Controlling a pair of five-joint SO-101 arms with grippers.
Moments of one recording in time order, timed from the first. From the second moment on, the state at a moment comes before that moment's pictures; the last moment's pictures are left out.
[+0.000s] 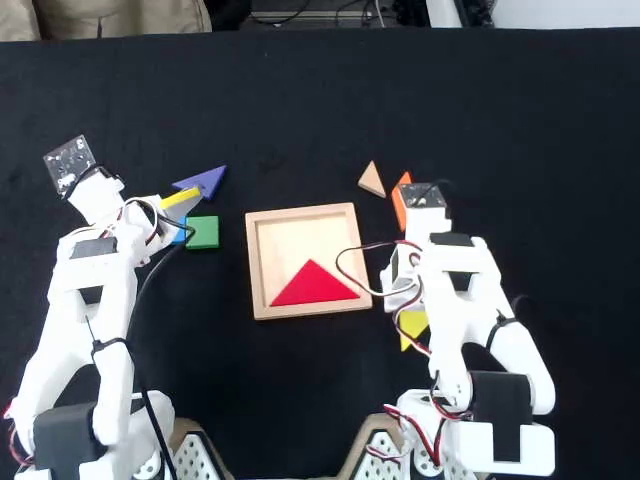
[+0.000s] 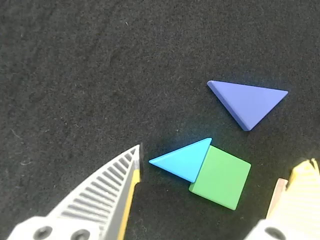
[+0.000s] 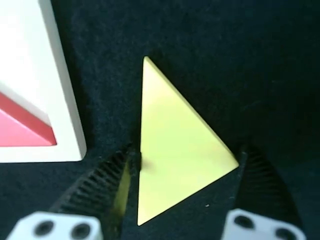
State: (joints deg) left arm -15.0 -20.4 53.2 30.0 20.0; right arm 2.1 -11.2 53.8 54.4 5.9
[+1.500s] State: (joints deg) left arm -15.0 -20.4 53.2 30.0 20.0; right arm -21.9 -11.2 21.0 72.0 0.7
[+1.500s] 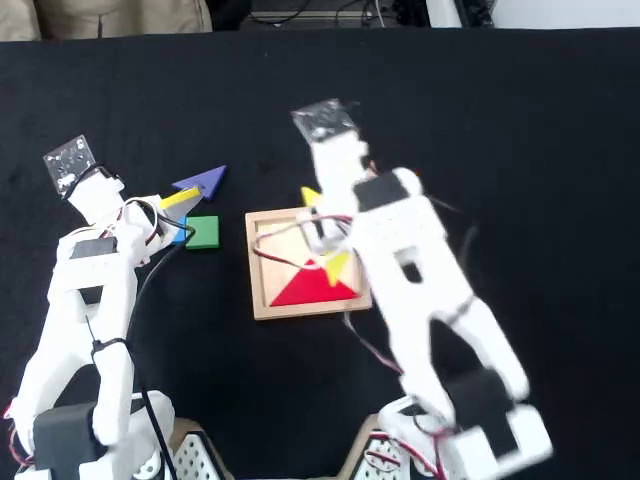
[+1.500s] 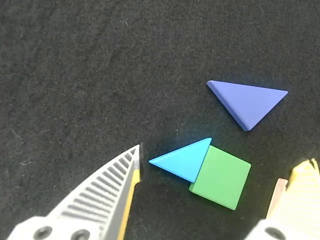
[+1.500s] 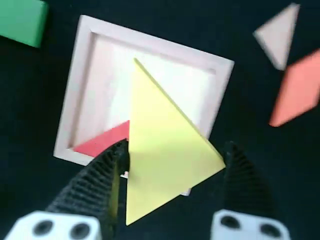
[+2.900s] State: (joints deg) left arm -15.1 -20.4 53.2 29.6 20.0; right arm -34.7 35.3 -16.5 81.3 -10.7
